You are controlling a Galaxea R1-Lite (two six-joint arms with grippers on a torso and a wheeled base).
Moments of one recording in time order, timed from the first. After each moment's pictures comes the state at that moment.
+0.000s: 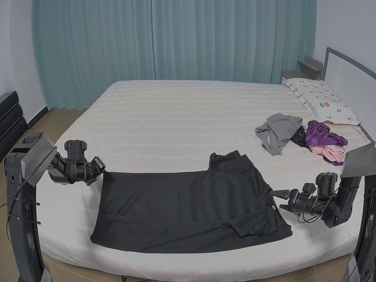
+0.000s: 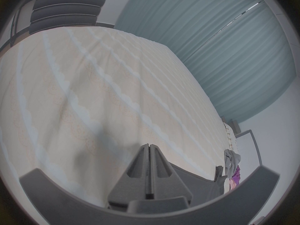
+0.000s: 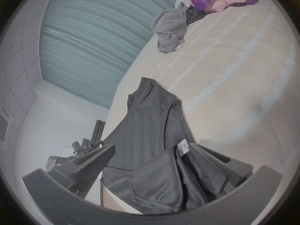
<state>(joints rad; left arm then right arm) 0.11 2.50 -1.34 -0.47 -0.21 -0.73 -0.03 2.37 -0.47 -1.31 0.59 0.69</state>
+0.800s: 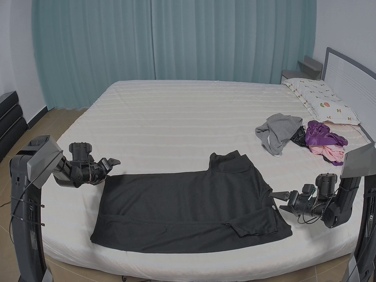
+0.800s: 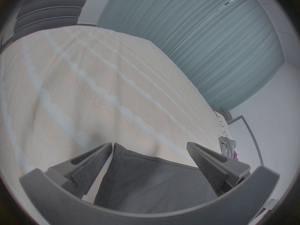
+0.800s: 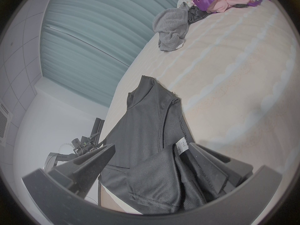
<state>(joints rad) 0.08 2.54 -1.35 -0.56 -0.30 -0.64 -0.03 2.38 -0.46 -1.31 0.59 0.66</state>
